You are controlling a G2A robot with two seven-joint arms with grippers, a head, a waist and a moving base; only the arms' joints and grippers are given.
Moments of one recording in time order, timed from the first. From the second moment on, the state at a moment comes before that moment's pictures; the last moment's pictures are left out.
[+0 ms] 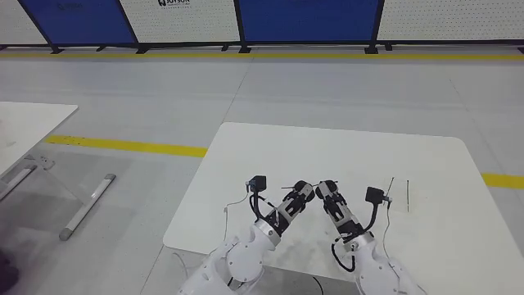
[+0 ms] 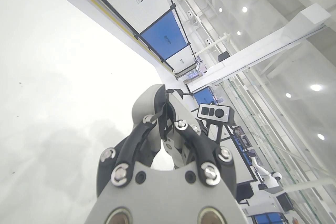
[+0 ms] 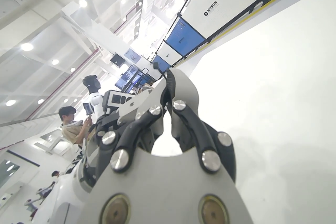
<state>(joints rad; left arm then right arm) 1.56 -1.29 -1.06 -1.70 0.25 -0.14 0.03 -1.46 -1.34 1.04 -1.51 -0.41 -0.34 -0.04</state>
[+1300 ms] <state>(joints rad) 1.55 -1.30 -1.02 -1.69 0.28 -0.13 0.08 -1.48 -1.26 0.99 -1.55 -0.42 -0.34 -0.19</state>
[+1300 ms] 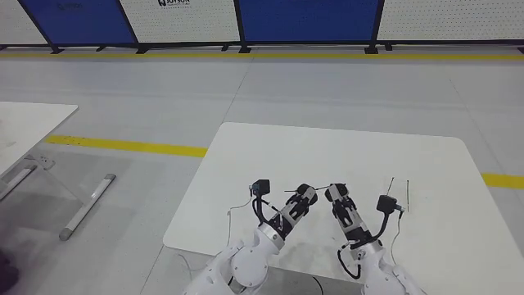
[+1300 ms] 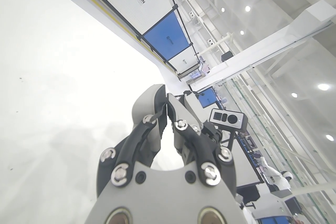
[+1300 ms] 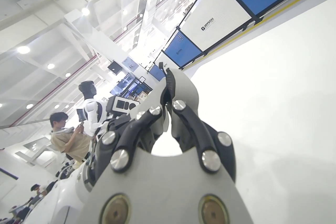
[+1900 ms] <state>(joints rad) 1.54 -1.30 -1.01 -1.69 0.29 -0.11 0.09 -1.47 -1.24 0.98 -1.54 -0.44 -0.34 -0.21</state>
